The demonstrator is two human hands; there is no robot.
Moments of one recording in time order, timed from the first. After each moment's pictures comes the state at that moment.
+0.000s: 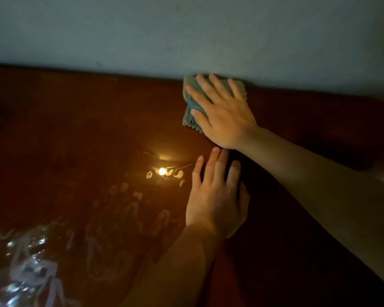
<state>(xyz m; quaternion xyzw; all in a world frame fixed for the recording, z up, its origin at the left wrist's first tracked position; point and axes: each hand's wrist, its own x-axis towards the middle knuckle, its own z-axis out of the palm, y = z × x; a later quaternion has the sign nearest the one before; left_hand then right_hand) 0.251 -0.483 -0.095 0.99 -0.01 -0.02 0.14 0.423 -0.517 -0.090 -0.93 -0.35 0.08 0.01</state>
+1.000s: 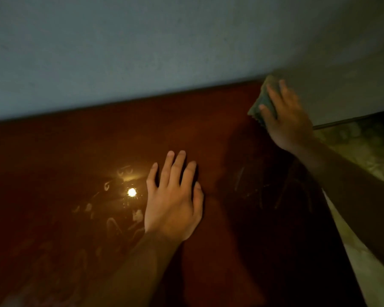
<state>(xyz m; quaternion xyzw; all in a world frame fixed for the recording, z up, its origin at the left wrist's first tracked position) 0.275 -0.552 -0.100 0.99 -0.11 -0.01 0.13 0.413 -0.827 -0.091 -0.99 0.03 0.02 0.11</state>
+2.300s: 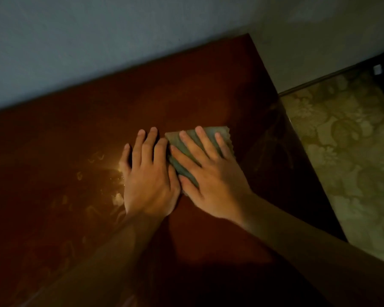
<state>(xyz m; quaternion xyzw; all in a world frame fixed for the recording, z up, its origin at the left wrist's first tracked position) 0.273 -0.551 -0.093 0.98 -0.12 -0.01 0.14 0.250 -0.714 -0.102 -0.98 -0.19 0.04 0.07</state>
